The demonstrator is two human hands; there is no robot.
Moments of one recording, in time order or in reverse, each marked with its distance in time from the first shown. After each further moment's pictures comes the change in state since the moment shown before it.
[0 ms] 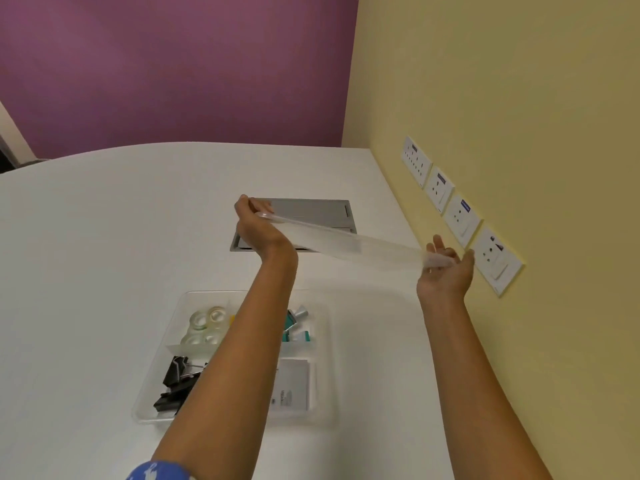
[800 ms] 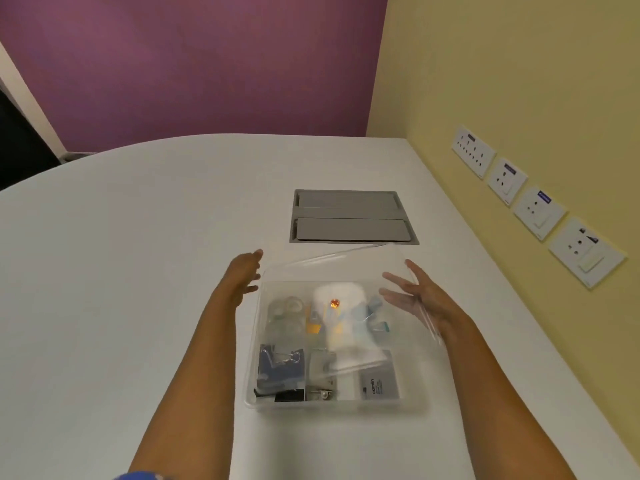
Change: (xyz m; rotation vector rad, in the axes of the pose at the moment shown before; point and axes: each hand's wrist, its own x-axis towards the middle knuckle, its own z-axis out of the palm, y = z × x) left_hand 0.156 0.087 -0.189 1.106 -0.317 -0.471; right_hand -0.040 0.145 -0.012 -0.854 -0.503 0.413
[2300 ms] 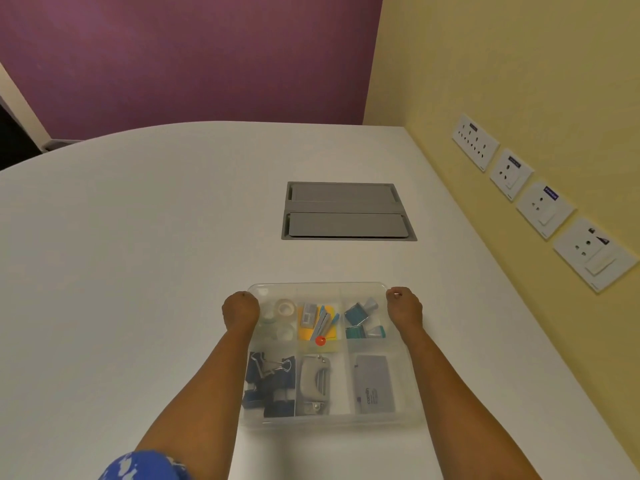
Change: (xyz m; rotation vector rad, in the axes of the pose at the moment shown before) left_hand 0.060 -0.087 0.039 0.342 0.415 -0.027; right_hand 0.052 0.045 0.024 -0.746 0.556 -0.029
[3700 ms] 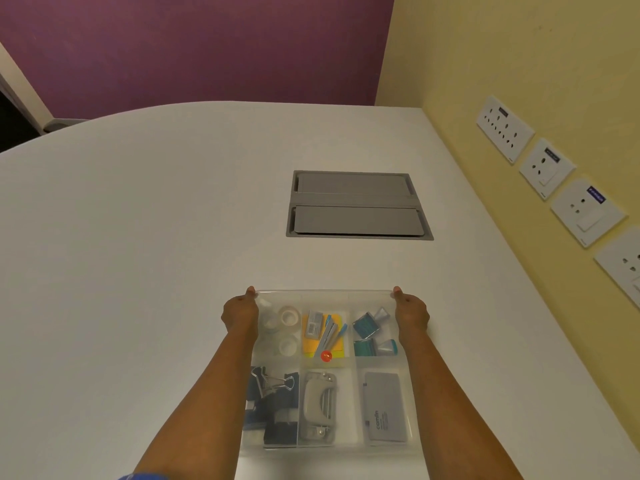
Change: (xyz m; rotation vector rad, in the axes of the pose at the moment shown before) left_hand 0.027 0.008 0.016 -0.193 0.004 -0.252; right_hand 0.043 0.005 0.035 0.174 0.026 0.198
